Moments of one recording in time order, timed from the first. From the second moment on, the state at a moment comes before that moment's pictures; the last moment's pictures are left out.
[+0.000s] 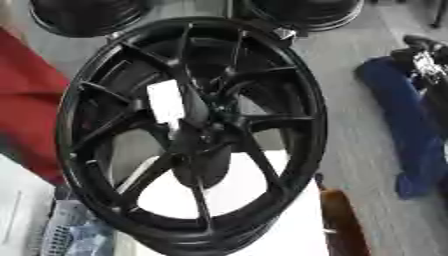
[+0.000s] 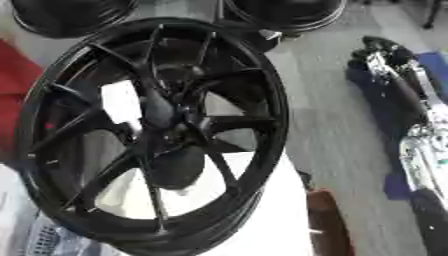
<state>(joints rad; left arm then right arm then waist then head) -0.27 0.28 0.19 -1.90 0.25 0.16 0.21 -0.08 -0.45 -0.21 -1.91 -0.33 0.11 -0.05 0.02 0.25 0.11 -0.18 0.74</state>
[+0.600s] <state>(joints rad) -0.27 0.27 0.19 -1.90 0.25 0.17 0.21 -0.08 -0.45 -0.21 -1.91 -0.32 0.11 -0.05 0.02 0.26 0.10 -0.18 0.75</state>
